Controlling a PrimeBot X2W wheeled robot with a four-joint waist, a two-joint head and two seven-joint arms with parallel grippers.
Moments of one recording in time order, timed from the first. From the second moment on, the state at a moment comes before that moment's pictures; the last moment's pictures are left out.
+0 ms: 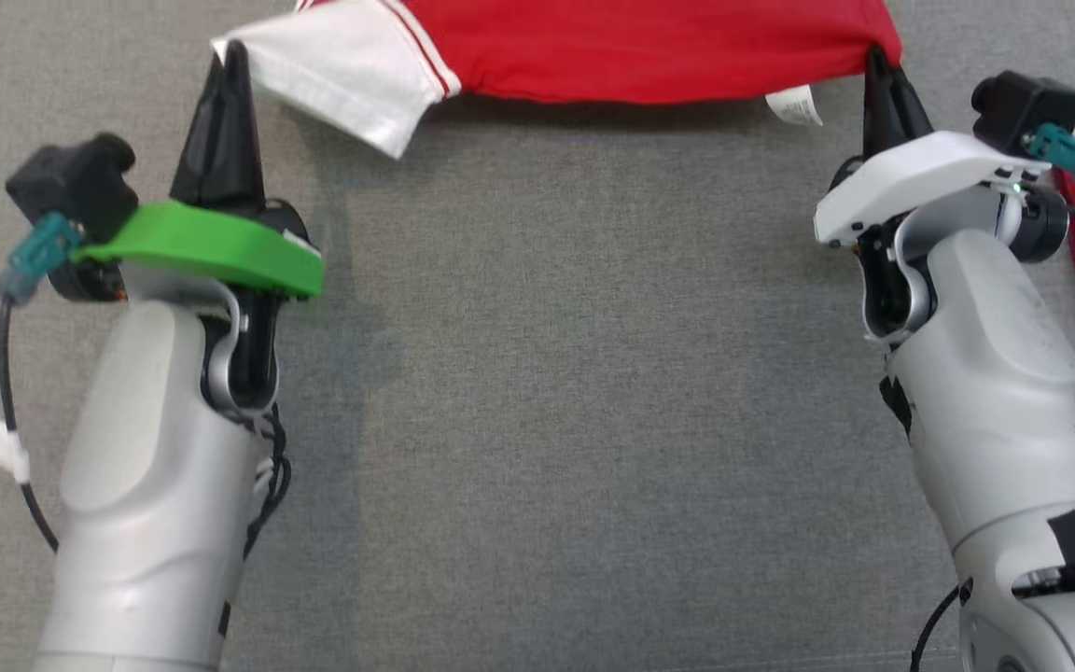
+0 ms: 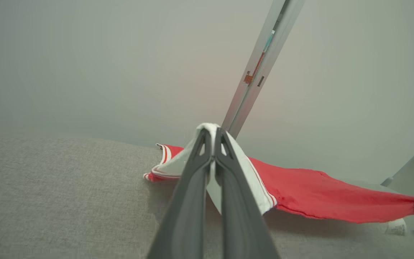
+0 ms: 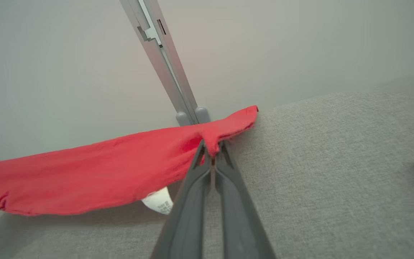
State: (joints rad) left arm -0.75 0.10 -0.19 0.56 -0.56 -0.13 -0.26; right arm -0.91 -0.05 -0.05 0.91 0.29 0.13 -0.26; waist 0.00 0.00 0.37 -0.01
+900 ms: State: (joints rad) left arm 0.24 0.17 -0.21 -0.23 -0.63 0.07 -0.01; right arm -0.06 -0.05 -0.04 0.33 0.43 0.13 -0.15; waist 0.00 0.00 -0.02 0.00
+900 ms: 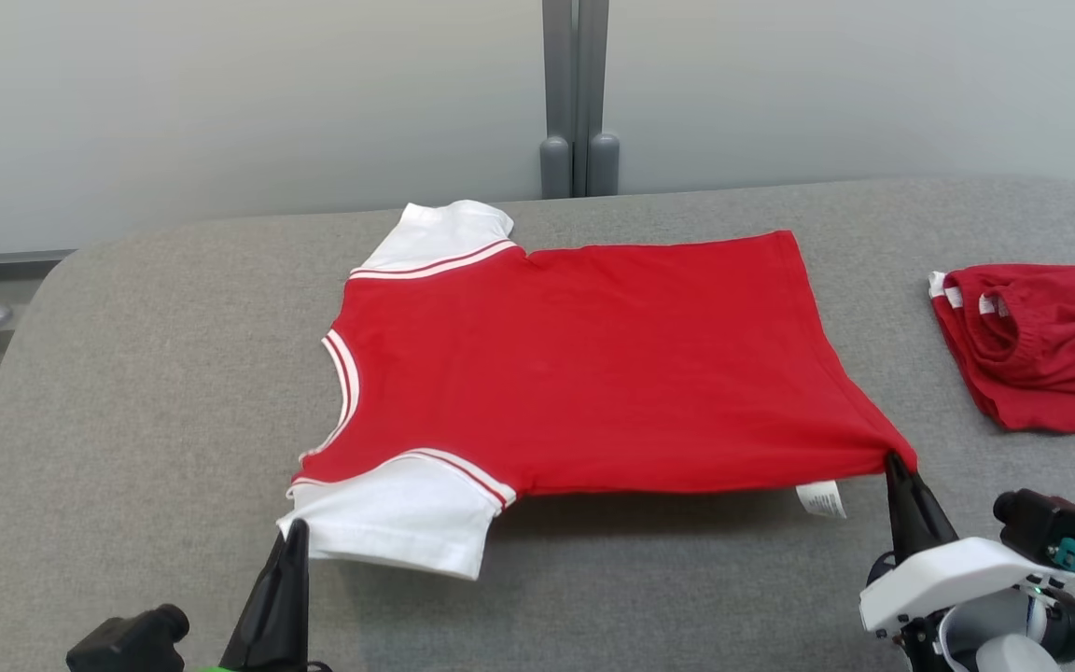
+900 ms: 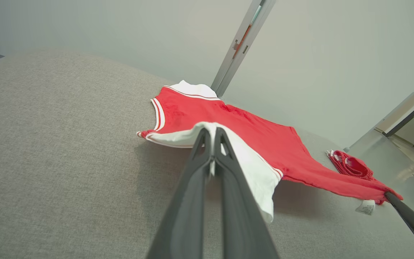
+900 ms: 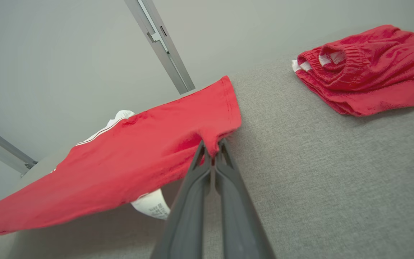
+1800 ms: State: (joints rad) left arm -0.20 0.12 -0.24 0.16 -0.60 0.00 -0.10; right arm -0.28 -0.05 -0.03 0.58 0.60 0.13 -0.13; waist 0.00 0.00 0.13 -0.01
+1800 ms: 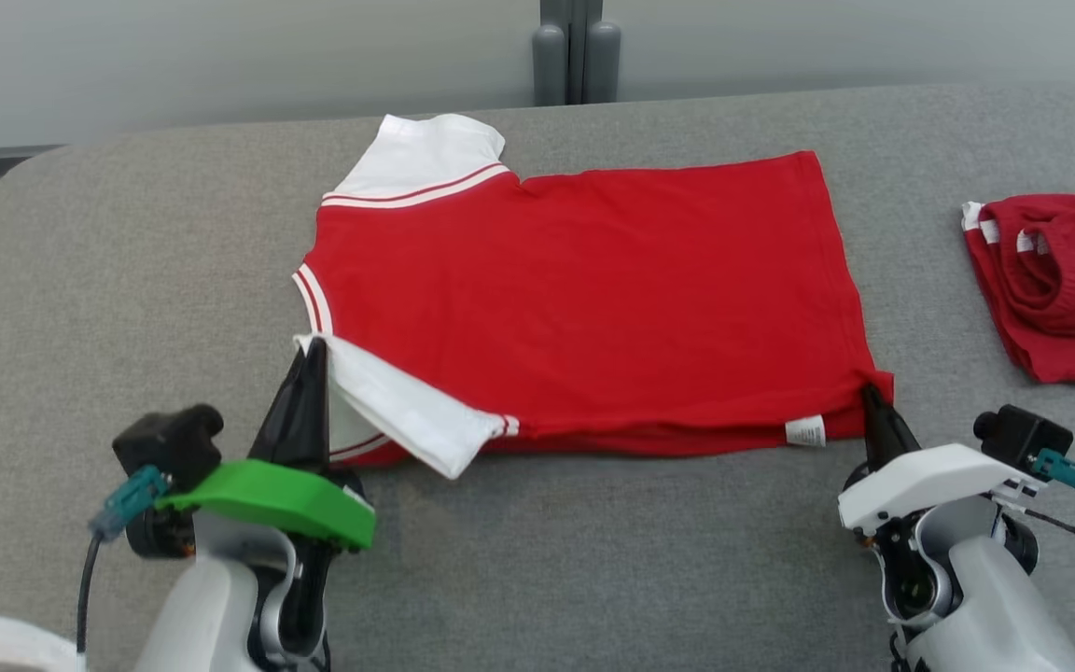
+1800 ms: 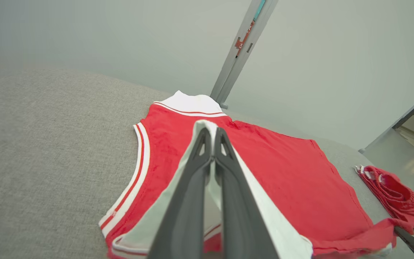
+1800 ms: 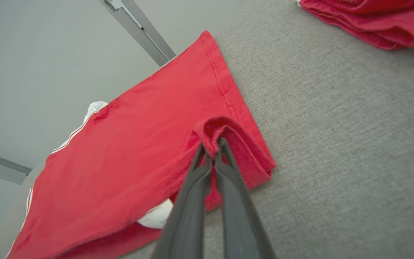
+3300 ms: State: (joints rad) left arm -0.45 0.24 -0.30 0.59 -0.59 -0.05 0.03; right arm -0.50 -0.05 -0.10 0.77 0.19 0.13 -0.18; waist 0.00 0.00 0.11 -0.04
